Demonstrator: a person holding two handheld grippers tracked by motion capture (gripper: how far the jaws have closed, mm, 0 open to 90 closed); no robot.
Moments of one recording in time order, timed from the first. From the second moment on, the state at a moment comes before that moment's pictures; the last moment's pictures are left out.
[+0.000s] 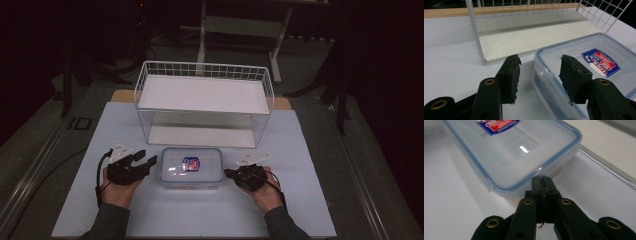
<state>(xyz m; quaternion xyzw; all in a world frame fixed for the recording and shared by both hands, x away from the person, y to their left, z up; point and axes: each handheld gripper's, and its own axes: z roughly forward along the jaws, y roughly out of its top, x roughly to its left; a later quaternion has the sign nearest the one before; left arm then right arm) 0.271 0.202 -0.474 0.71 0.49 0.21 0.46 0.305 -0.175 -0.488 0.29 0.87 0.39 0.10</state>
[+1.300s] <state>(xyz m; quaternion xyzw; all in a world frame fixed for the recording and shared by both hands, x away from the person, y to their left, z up) 0.290 0.173 -0.492 0.75 0.48 0.10 0.44 0.318 -0.148 -0.490 0.40 0.81 0.43 0.02</state>
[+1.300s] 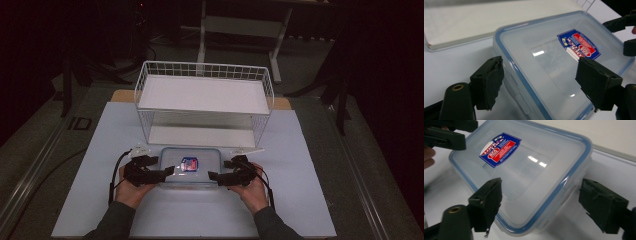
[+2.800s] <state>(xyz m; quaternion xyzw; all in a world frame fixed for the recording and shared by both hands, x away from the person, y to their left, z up) 0.293 0.209 -0.509 0.68 0.53 -0.09 0.50 0.329 -0.174 -0.508 0.46 0.73 0.49 -0.14</state>
